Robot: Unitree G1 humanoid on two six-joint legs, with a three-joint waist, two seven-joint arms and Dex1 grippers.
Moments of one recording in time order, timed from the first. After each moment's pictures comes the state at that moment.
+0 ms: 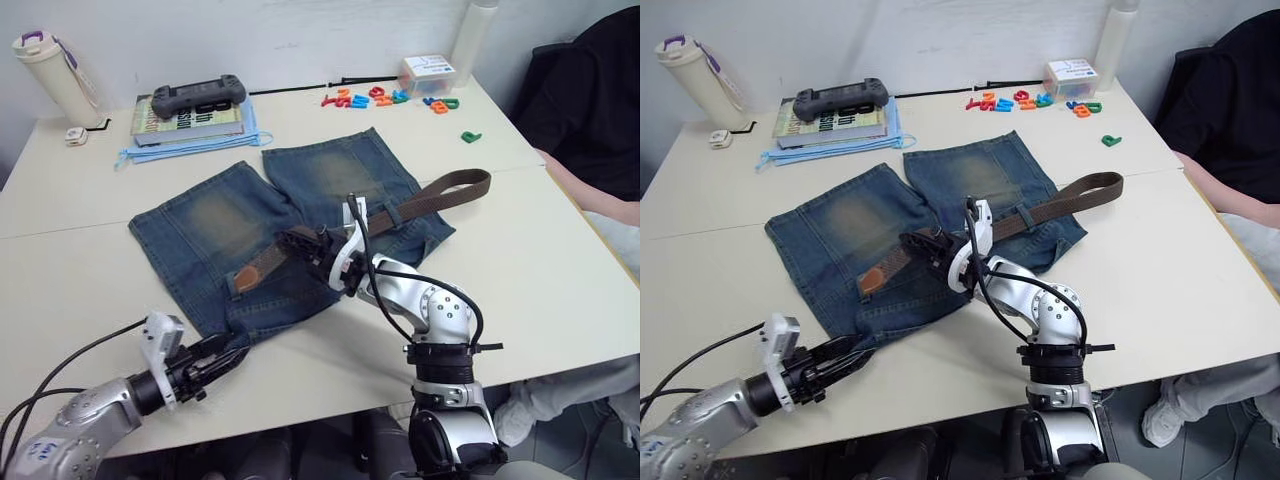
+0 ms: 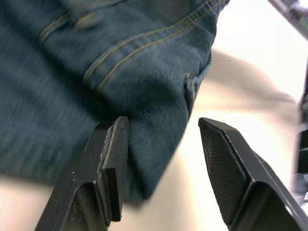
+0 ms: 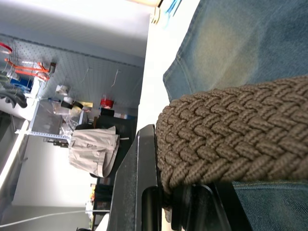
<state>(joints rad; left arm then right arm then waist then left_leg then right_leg) 0.30 0.63 0.15 -0.39 -0.69 0.46 -0.61 -0.61 0.14 -0.14 0.01 1.40 1.03 -0.29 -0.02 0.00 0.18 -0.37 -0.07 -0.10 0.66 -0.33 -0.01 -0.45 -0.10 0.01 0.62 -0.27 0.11</state>
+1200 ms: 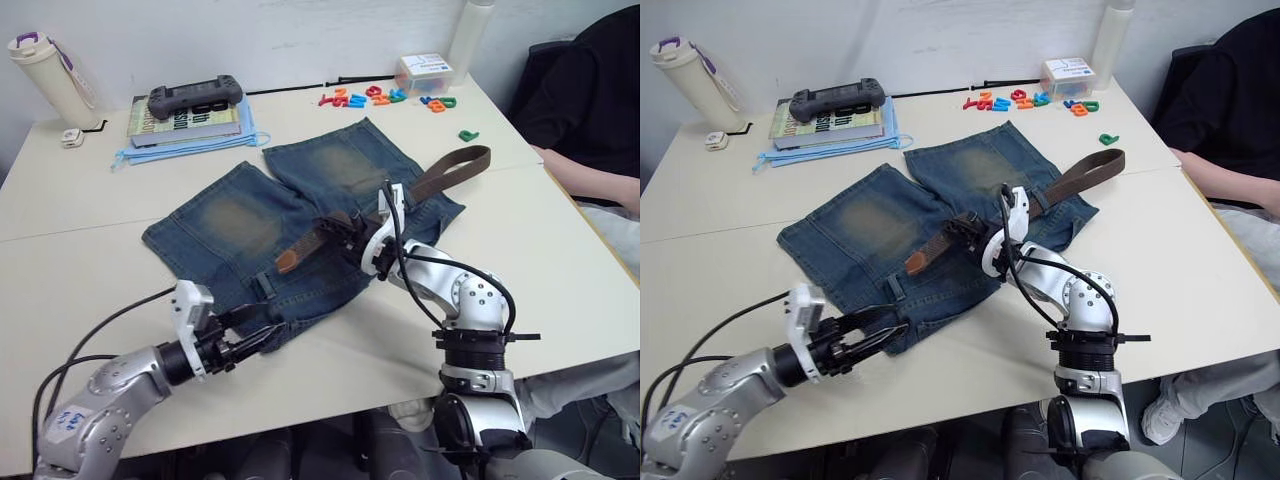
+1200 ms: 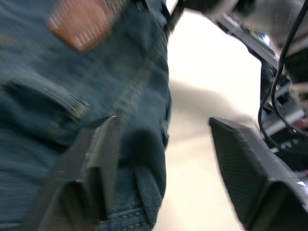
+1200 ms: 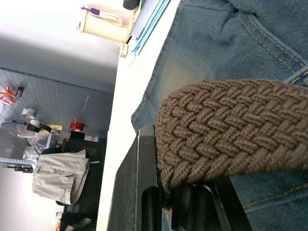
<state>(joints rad) 0.17 0.58 0.28 -0.58 -0.84 0.72 -0.60 -0.66 -0.02 -0.21 0.04 1.40 1.03 -0.30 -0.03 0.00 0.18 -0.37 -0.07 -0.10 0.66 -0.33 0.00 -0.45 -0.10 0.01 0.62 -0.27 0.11</state>
